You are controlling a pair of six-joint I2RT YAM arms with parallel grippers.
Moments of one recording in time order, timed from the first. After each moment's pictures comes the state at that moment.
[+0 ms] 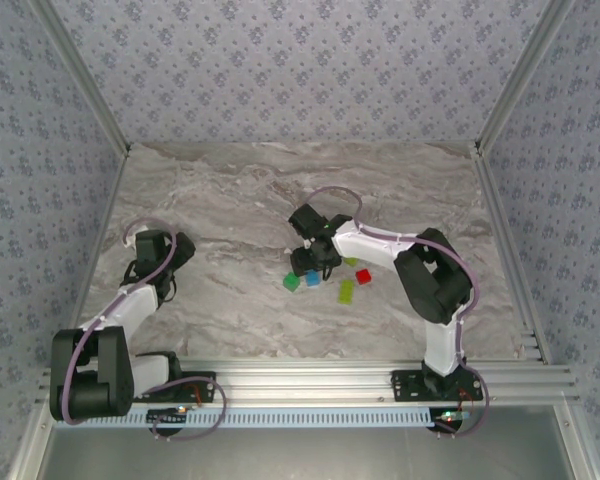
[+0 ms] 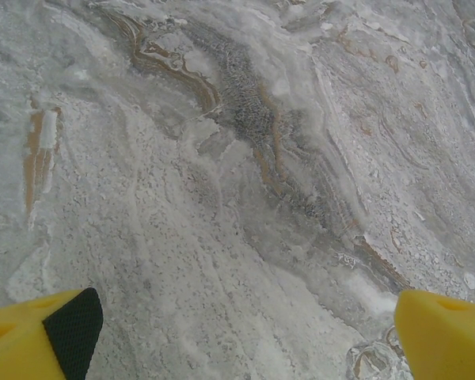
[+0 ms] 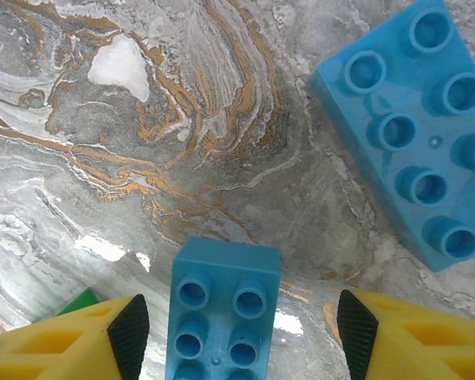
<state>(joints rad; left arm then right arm) 0.03 1.18 0.44 0.02 -0.15 -0.63 0.76 1.92 1.30 -0.64 0.02 0.40</state>
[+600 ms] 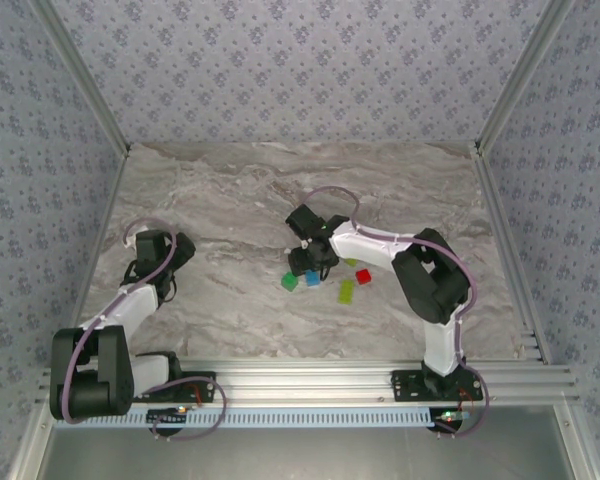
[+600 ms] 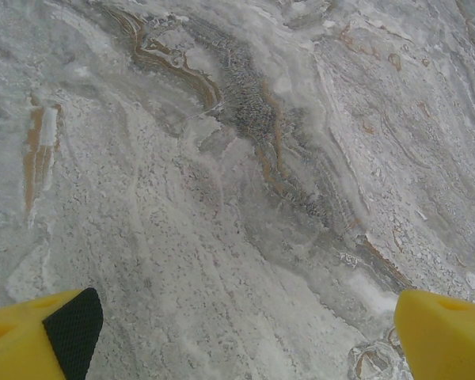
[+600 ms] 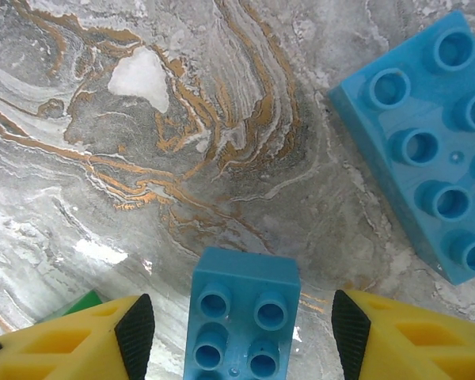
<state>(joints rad) 0.03 1.19 0.44 0.02 -0.15 -0.63 0.77 1.92 1.30 -0.62 0.03 0.40</state>
